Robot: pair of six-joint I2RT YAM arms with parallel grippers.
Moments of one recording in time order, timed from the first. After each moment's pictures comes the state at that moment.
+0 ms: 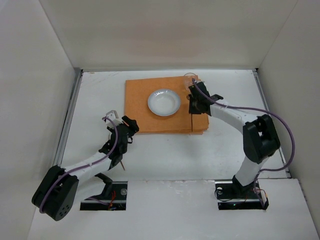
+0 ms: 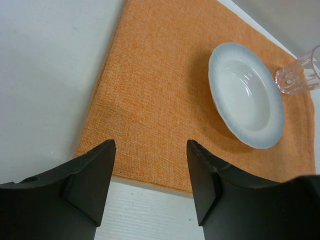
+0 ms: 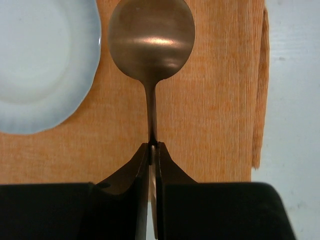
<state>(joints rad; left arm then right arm) -0.54 1.06 0.26 0.45 -0.55 -0.74 0.51 1.71 1.24 -0.43 0.23 0.45</state>
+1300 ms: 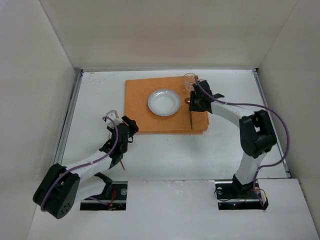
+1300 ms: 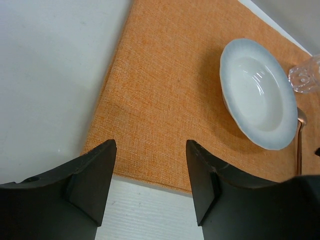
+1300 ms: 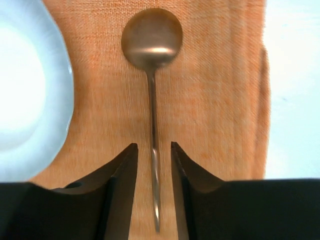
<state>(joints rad) -0.53 1.08 0.27 0.43 -0.55 -0.75 0.41 1.87 1.31 -0.33 0.15 0.41</state>
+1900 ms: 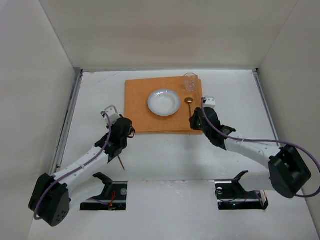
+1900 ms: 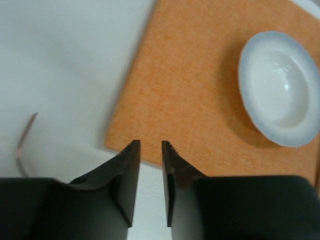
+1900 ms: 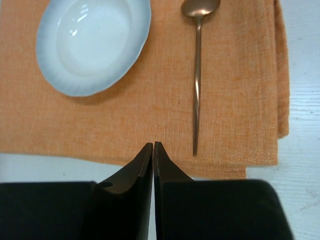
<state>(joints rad) -0.58 1.02 0.49 -0.04 -0.63 -0.79 0.63 1.30 0.72 0.05 0.32 0.55</state>
